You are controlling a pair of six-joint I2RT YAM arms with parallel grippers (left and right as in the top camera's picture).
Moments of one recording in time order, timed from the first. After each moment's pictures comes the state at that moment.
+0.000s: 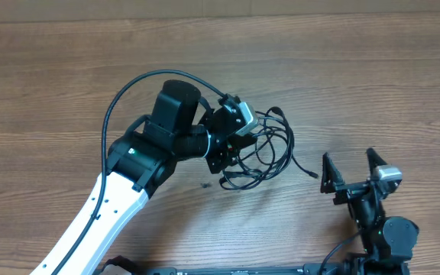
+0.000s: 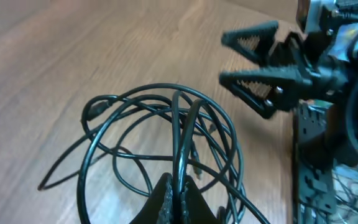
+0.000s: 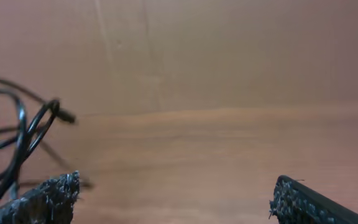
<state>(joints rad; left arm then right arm) -0.52 1.29 1.19 -0.58 0.67 0.30 -0.09 0.03 0.08 -0.07 -0.26 0.14</state>
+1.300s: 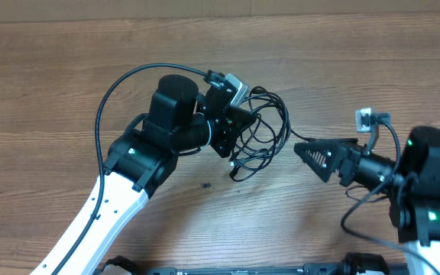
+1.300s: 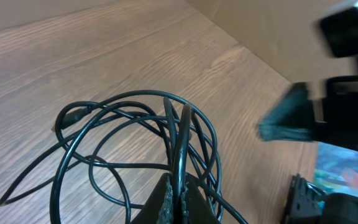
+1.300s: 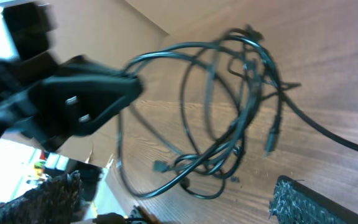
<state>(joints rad) -0.52 1.29 1.19 -0.43 0.55 -0.13 -0.09 0.86 0.85 -0.65 -1.01 0.38</state>
